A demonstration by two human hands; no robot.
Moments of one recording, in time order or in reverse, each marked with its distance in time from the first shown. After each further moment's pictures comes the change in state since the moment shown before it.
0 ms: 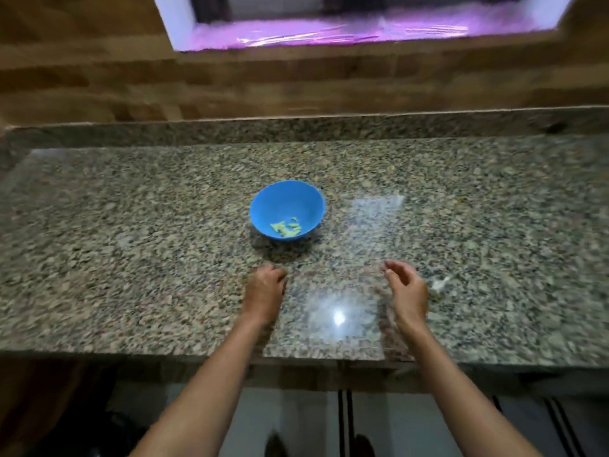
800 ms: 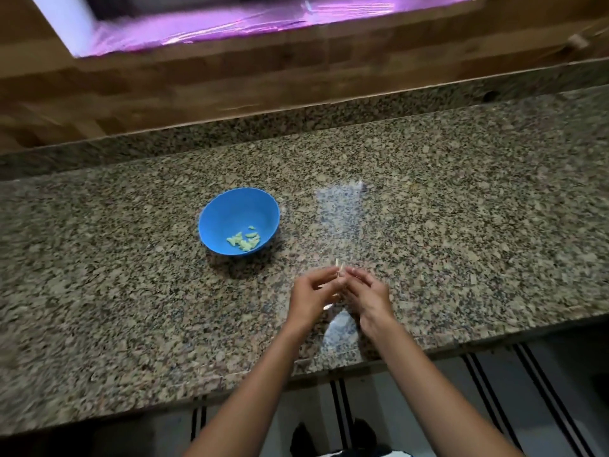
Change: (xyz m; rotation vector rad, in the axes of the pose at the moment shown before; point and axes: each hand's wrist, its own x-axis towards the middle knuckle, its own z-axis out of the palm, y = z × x) left_hand 0.003 0.137 0.026 -0.971 -0.400 -0.290; right_hand 0.003 0.000 0.003 0.629 -0.059 0.524
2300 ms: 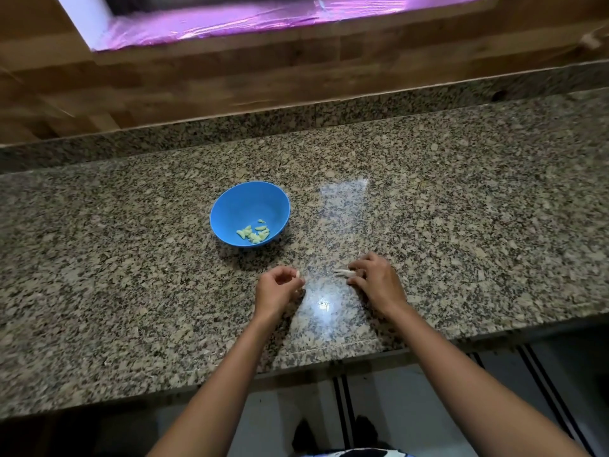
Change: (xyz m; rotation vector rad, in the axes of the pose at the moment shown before) left_hand 0.004 -0.024 -0.068 0.096 0.248 -0.086; right_hand 0.031 -0.005 -0.018 -1.518 -0.068 -0.565
